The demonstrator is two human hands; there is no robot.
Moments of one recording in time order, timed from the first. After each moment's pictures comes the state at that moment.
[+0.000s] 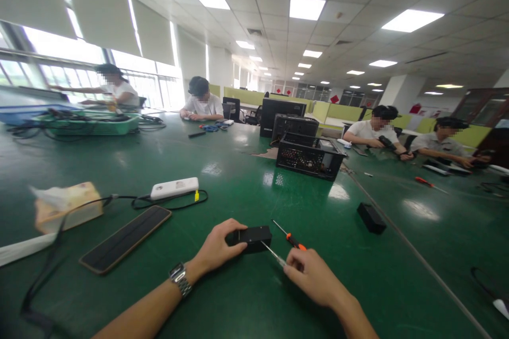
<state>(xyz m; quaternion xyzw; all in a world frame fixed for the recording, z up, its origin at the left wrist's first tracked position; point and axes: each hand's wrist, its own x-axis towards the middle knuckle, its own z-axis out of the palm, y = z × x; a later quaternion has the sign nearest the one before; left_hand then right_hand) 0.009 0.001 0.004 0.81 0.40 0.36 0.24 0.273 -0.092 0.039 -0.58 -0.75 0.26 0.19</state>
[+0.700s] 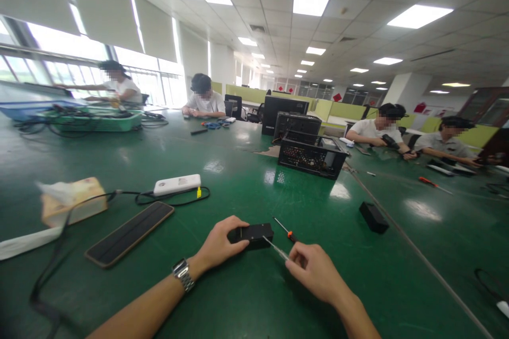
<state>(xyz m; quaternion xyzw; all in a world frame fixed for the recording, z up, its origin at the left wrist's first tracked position) 0.010 0.000 0.006 0.81 0.40 0.36 0.24 0.276 -0.091 0.039 -0.59 -0.73 0.26 0.22</state>
